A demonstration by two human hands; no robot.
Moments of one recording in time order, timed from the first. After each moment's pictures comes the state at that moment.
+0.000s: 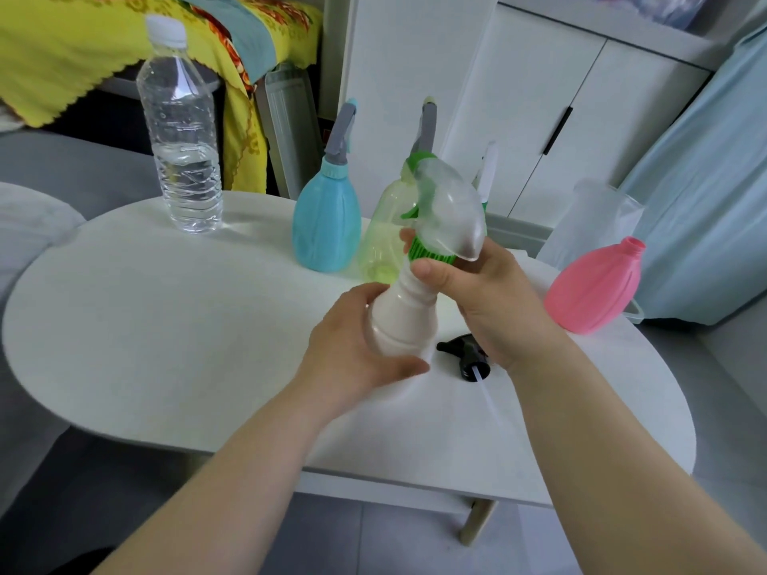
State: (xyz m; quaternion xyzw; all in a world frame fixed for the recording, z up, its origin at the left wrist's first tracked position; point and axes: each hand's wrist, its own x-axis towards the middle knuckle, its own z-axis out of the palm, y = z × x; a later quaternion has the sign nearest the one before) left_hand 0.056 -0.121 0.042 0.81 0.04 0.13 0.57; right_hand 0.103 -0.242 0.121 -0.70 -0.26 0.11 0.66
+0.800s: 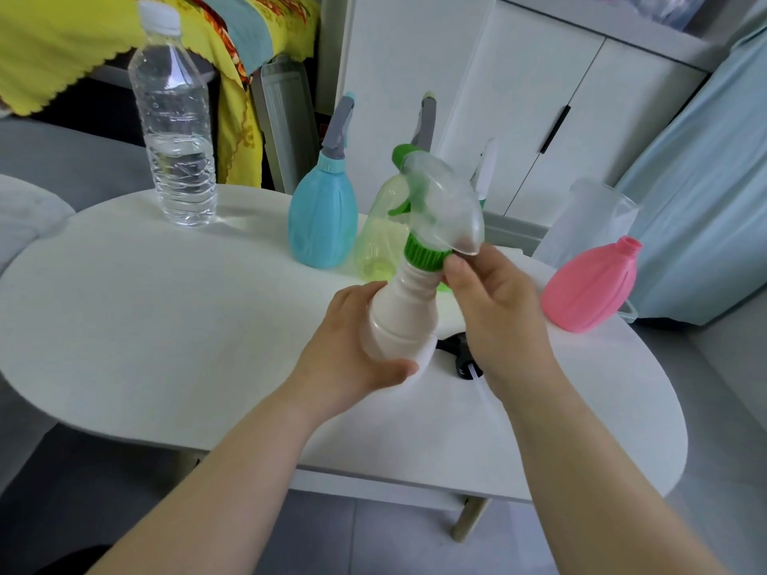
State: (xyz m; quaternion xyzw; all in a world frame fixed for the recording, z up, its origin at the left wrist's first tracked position) left_hand 0.059 -0.117 0.031 0.83 0.00 0.14 0.54; right_hand 0.085 -0.245 0.109 -0.75 -0.22 -0.03 0.62
